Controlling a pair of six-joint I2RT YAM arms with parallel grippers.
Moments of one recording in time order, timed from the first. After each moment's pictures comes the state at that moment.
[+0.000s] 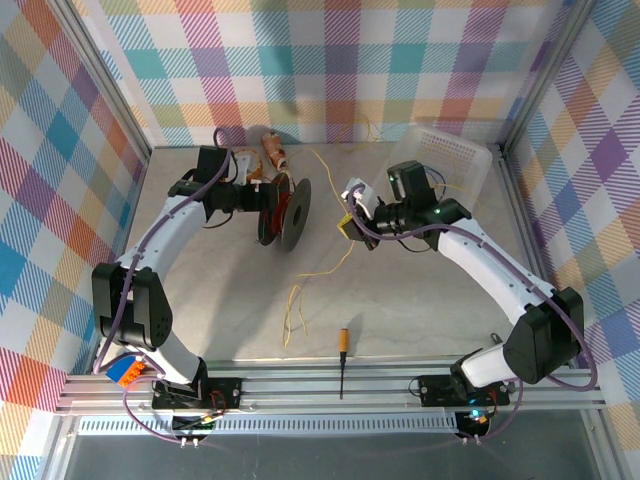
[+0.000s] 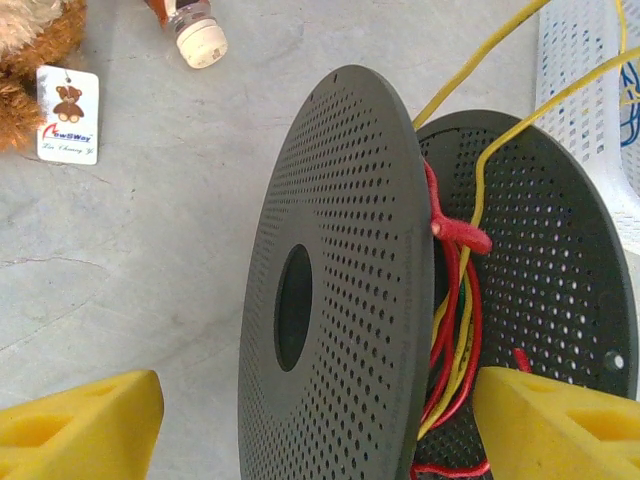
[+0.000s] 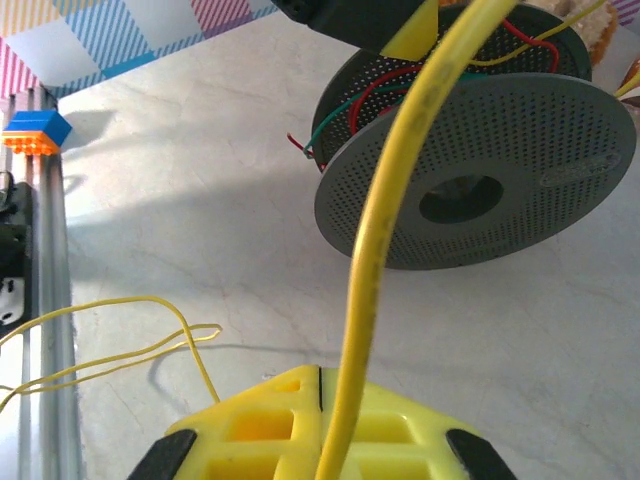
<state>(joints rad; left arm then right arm) -0.19 1.62 1.37 -0.59 0.31 -0.18 0.50 1.43 1.27 -0.57 -0.64 -0.34</state>
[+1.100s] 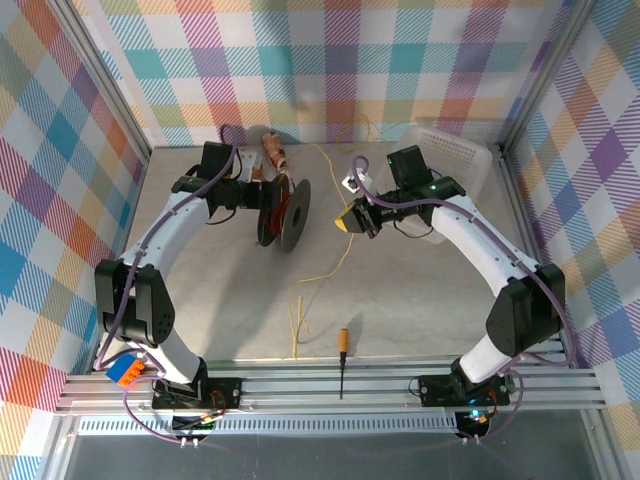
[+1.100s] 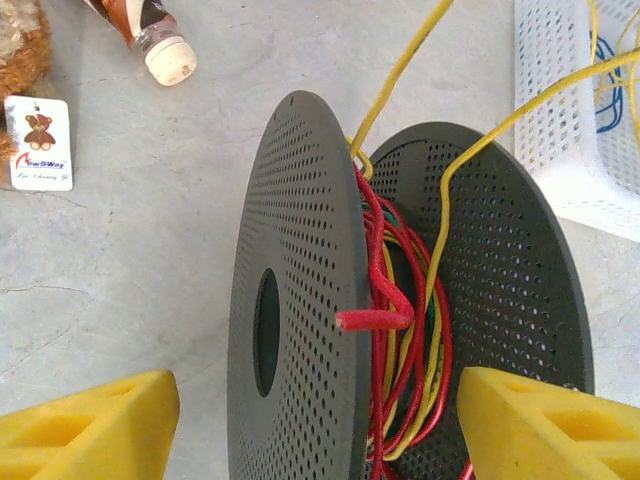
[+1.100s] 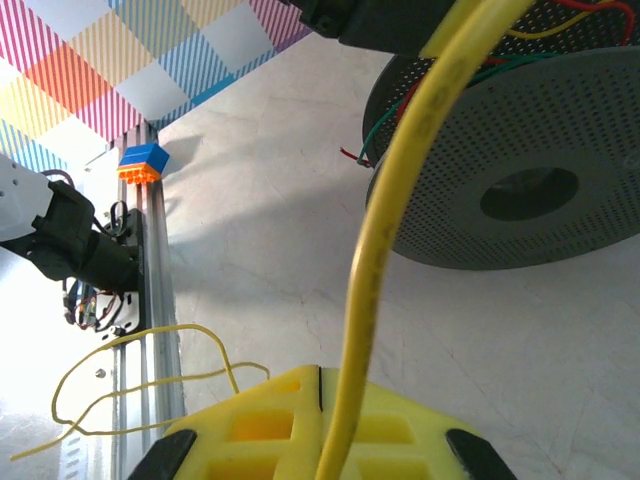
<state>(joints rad) -0.22 1.65 1.42 -0.61 0.32 -0.13 0.45 1.59 1.44 -0.74 -0.86 -0.32</state>
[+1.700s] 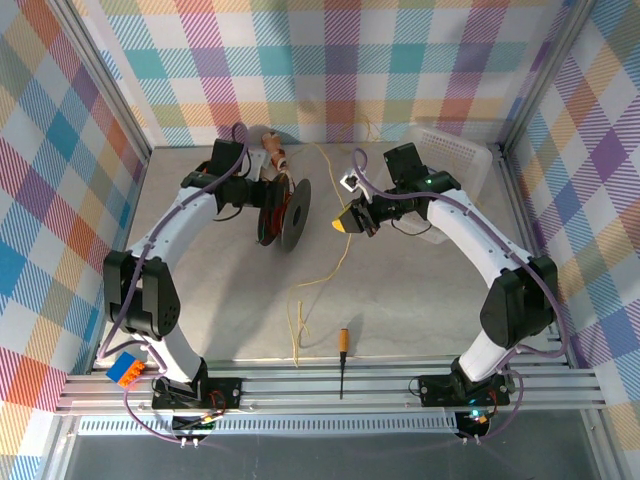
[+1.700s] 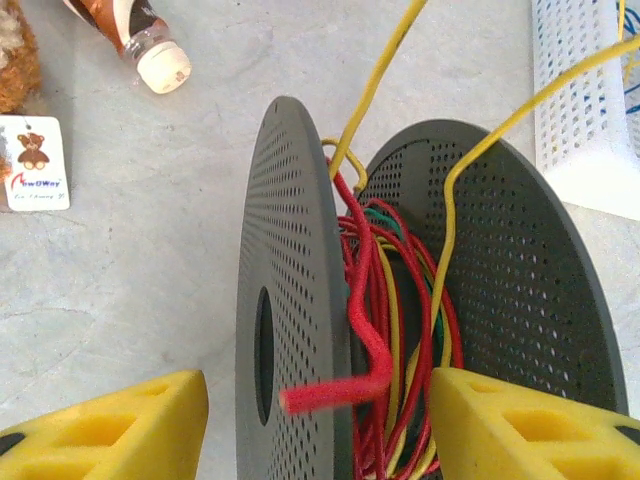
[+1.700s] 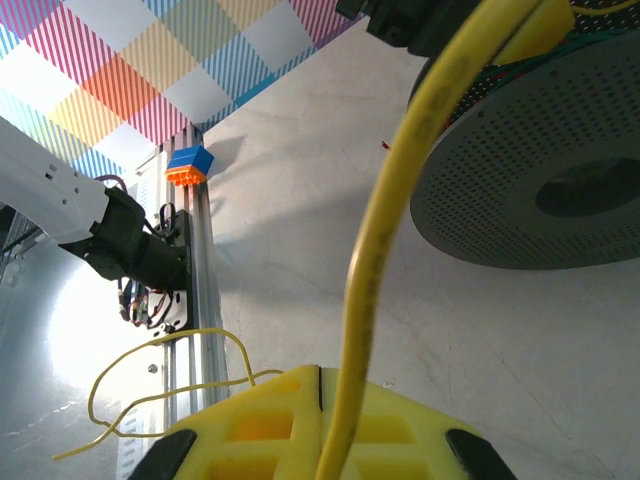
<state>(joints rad) -0.25 1.71 1.48 -0.62 0.28 -0.10 0.44 1.64 1.49 -0.81 -0.95 -0.32</state>
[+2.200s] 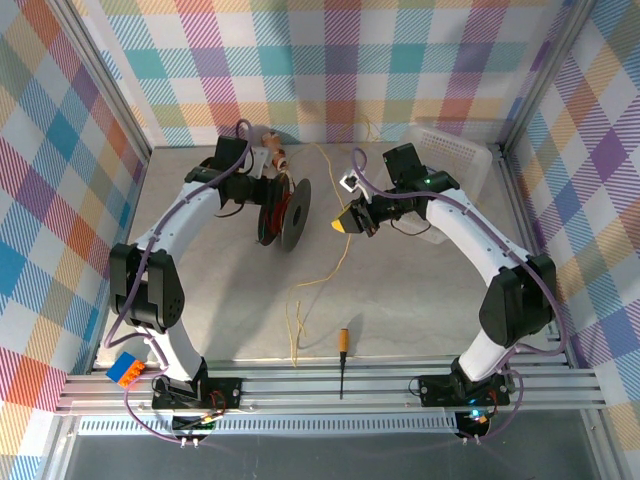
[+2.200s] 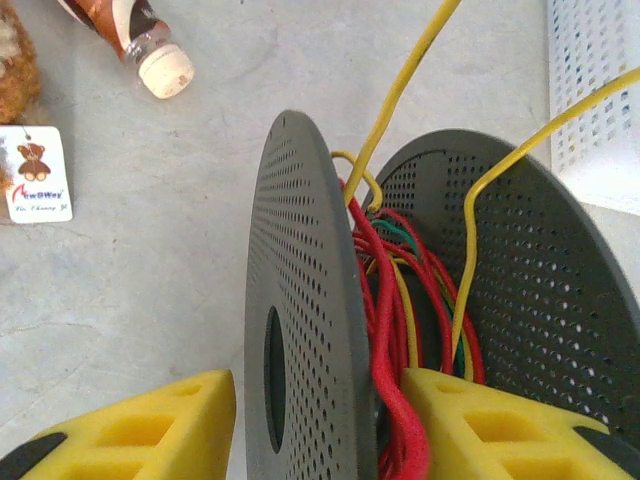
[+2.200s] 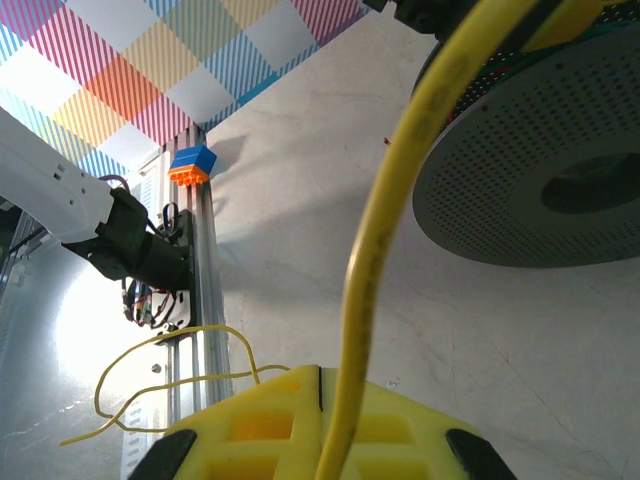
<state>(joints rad) -0.25 1.76 1.53 -0.64 0.27 -0.07 0.44 1.65 1.49 -0.80 -0.96 -0.32</state>
